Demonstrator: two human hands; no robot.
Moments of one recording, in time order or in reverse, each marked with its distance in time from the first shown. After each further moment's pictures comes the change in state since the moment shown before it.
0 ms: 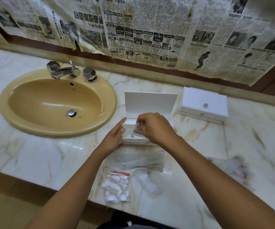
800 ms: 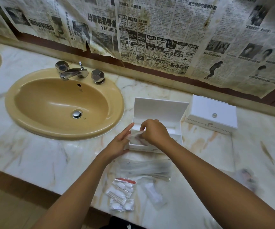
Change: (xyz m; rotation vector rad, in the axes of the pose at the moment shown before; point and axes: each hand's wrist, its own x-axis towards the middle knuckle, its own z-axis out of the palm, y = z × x) left_hand 0.002 0.004 -0.009 -0.058 -0.066 -0.053; right_hand 0.055 0.009 0.046 -0.048 -0.081 0.129
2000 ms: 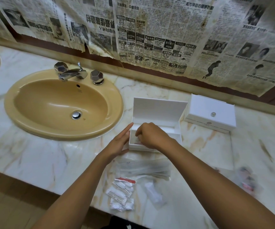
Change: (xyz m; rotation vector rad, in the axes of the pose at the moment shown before) left_hand -0.003 0.004 0.000 -0.004 -0.006 -0.048; right_hand -0.014 -0.009 -0.006 -0.038 -0.208 -0.035
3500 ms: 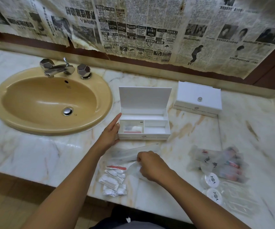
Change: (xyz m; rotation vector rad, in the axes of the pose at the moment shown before) left_hand 0.006 -0.013 0.012 0.094 0.114 0.060; right_hand -0.099 0.034 0.078 0.030 -0.089 0.054
